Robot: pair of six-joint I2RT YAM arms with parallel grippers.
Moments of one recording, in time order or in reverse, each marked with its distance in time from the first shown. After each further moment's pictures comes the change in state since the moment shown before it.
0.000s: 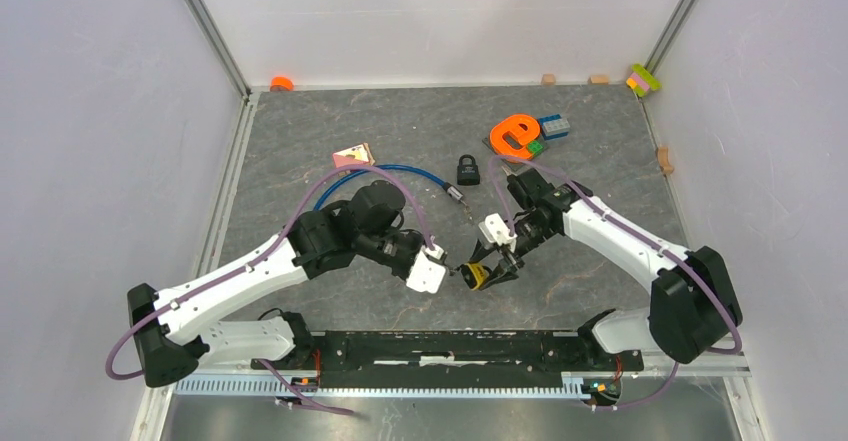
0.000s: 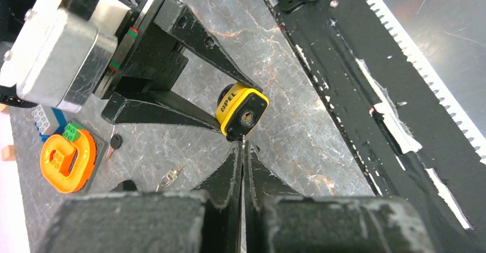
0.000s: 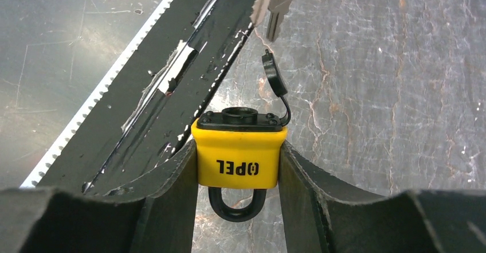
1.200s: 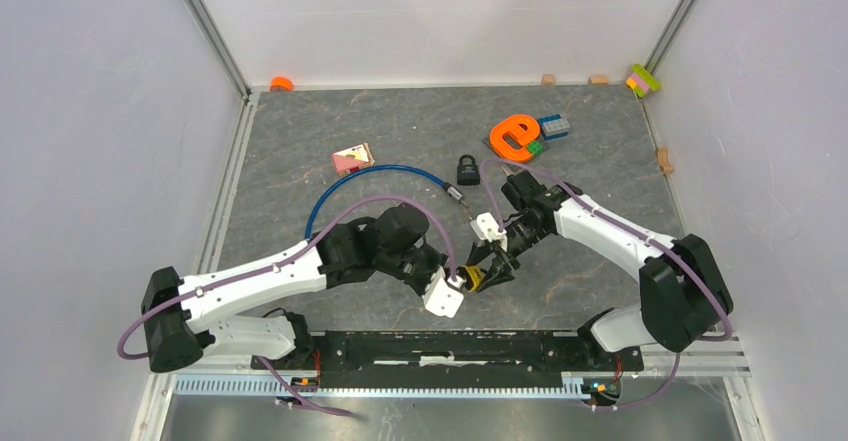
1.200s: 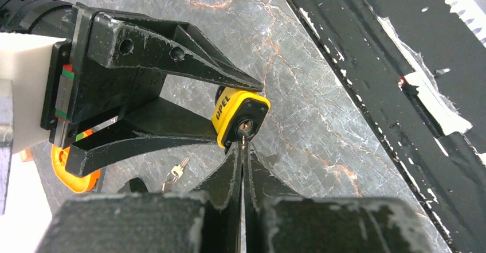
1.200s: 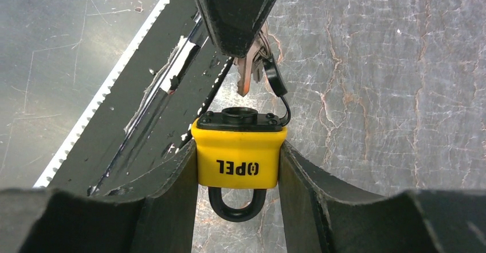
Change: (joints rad) left arm -0.109 0.070 -0.086 0.091 -0.167 0.100; right arm 0.017 0.048 -0.020 0.052 0.013 0.062
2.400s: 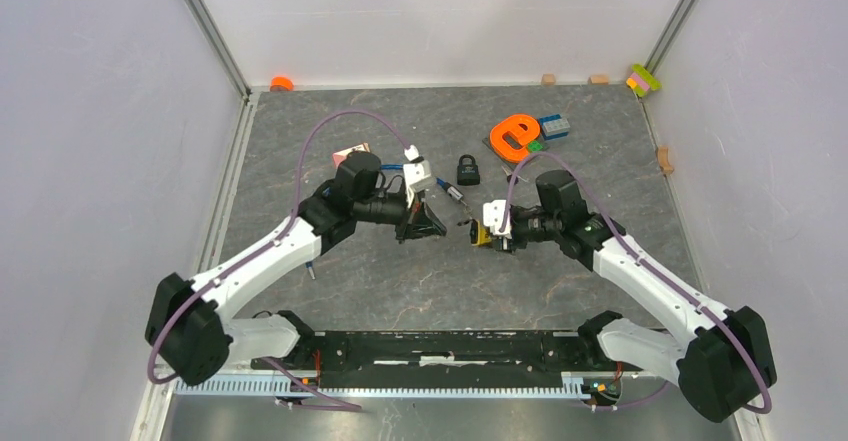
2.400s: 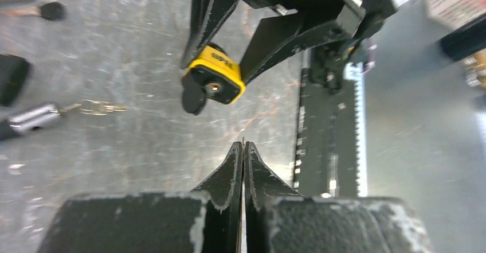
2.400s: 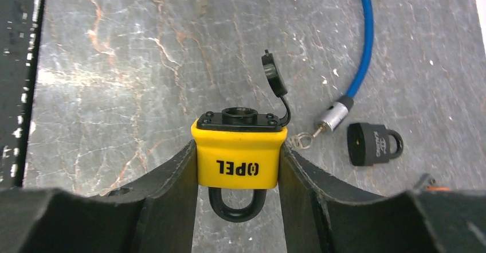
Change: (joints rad) left arm 0.444 0.021 -0.082 0.340 0.296 -0.883; right arm -0.053 -0.347 -0.201 0.575 0.396 0.454
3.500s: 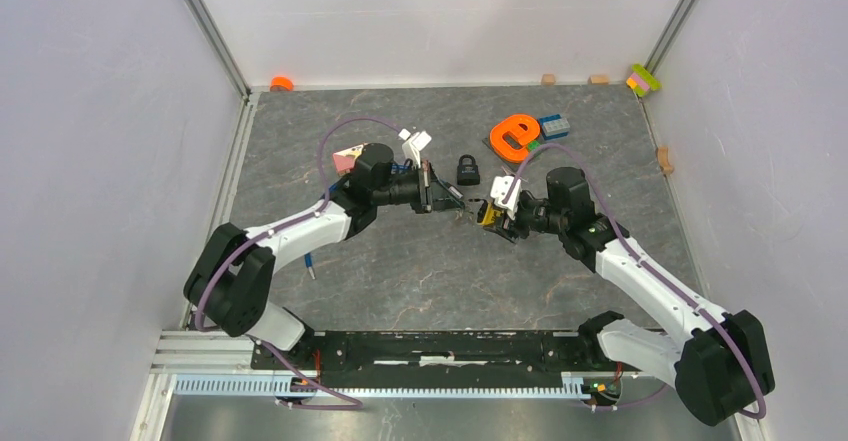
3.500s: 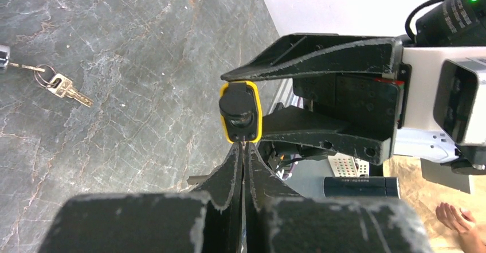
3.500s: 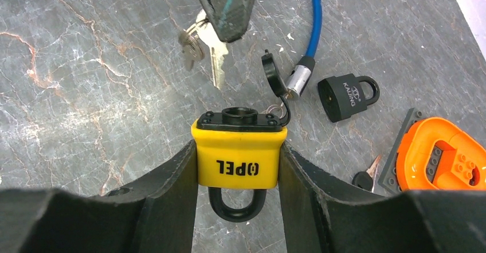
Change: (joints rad) left arm 0.061 0.299 -0.024 0.488 -0.080 -0.913; right arm -0.060 -0.016 -0.048 0.188 0.162 0.269
